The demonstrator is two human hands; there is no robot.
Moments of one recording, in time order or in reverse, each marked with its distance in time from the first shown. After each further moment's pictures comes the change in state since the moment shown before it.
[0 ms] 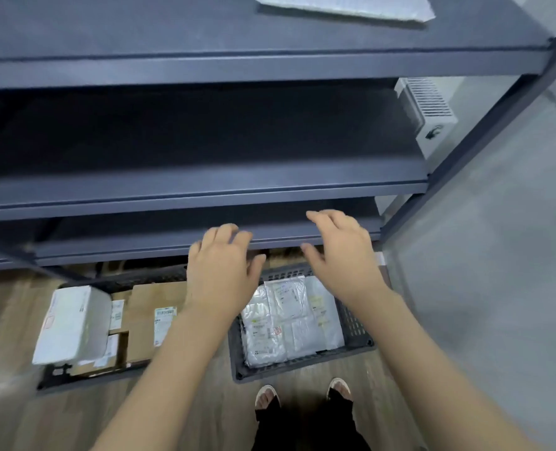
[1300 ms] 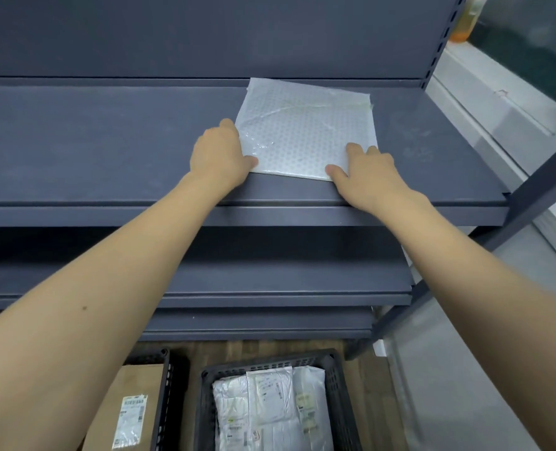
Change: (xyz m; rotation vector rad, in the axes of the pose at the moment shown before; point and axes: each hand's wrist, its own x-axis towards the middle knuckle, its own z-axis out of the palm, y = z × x) left_hand 0.278 0.093 -0.151 -0.200 0.218 -0.201; right_hand 0.242 0.060 -0.186 -0.193 -0.001 0.096
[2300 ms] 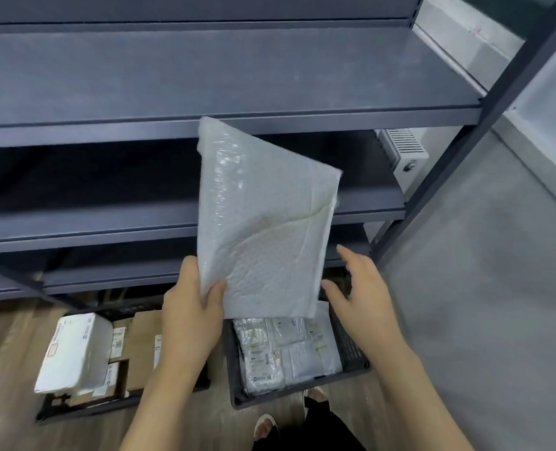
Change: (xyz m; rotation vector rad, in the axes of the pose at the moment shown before) left_hand -0.319 -0.170 0.002 -0.497 -0.011 -0.116; right_hand -0.310 -0.054 0.139 0.546 0.118 0.066
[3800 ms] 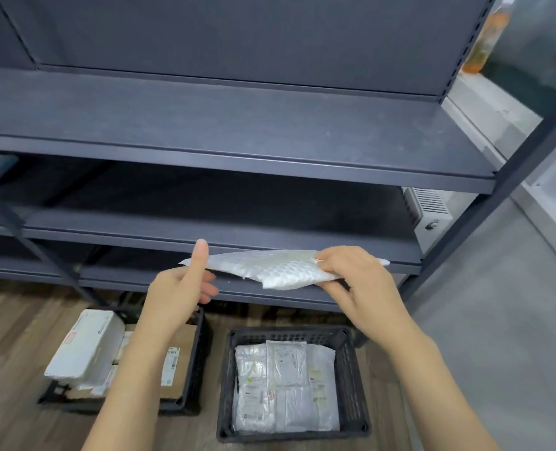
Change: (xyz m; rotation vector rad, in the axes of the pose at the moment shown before) left_hand 0.003 0.030 -0.040 -0.260 0.039 -0.375; right_hand 0.047 -0.028 -0.052 -0.092 -0.017 -0.747
